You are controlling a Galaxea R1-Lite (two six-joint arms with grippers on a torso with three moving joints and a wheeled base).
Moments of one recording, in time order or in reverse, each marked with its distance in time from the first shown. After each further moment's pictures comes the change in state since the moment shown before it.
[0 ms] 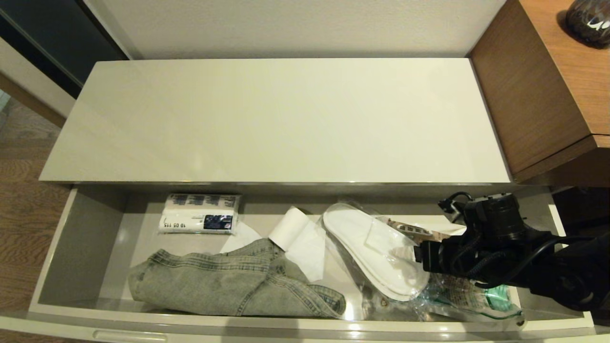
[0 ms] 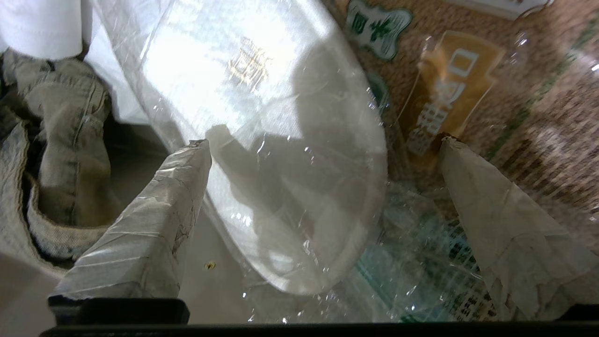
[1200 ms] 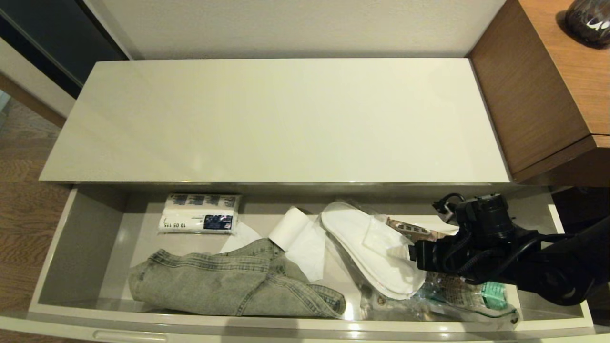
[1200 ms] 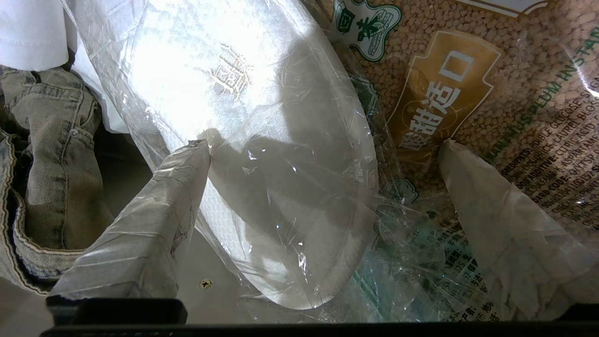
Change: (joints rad) left arm 0.000 0.000 -0.001 0.001 0.000 0.000; right arm -0.004 0.062 -0.033 -0.013 0.000 0.019
